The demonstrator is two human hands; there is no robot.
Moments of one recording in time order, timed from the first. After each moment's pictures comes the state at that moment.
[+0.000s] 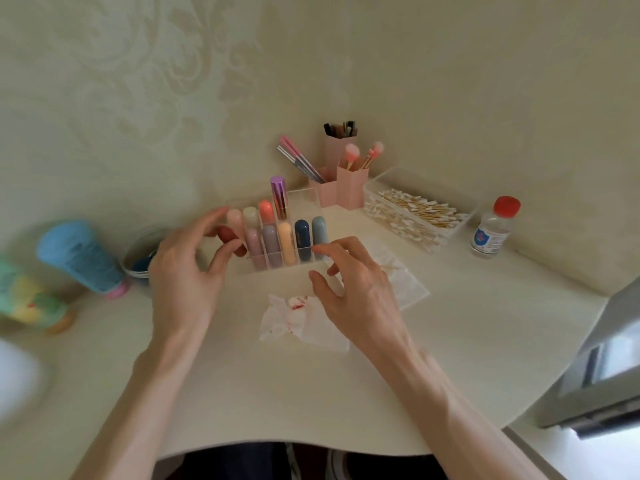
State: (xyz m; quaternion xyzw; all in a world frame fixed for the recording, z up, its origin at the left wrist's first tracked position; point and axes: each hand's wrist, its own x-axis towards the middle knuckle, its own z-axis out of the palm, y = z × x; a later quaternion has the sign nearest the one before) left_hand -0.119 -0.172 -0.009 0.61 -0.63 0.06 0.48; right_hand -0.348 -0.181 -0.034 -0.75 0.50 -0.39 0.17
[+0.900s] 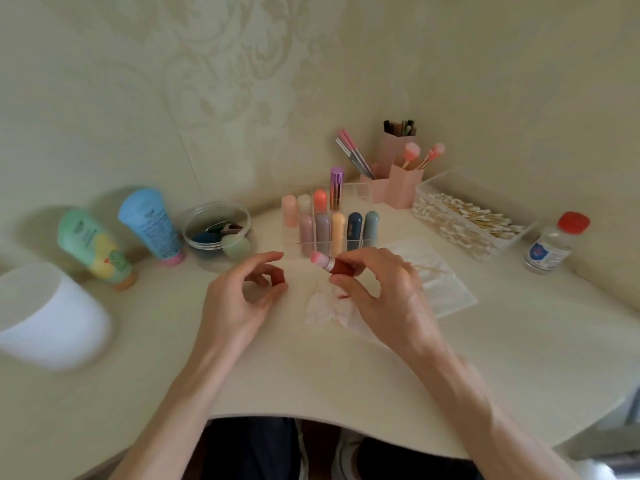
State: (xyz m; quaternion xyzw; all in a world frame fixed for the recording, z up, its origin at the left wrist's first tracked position) left_hand -0.109 -0.125 -0.045 0.65 -0.56 -0.19 0.47; right_hand -0.333 -0.172 -0.032 -0.79 0.41 -0.42 0.18
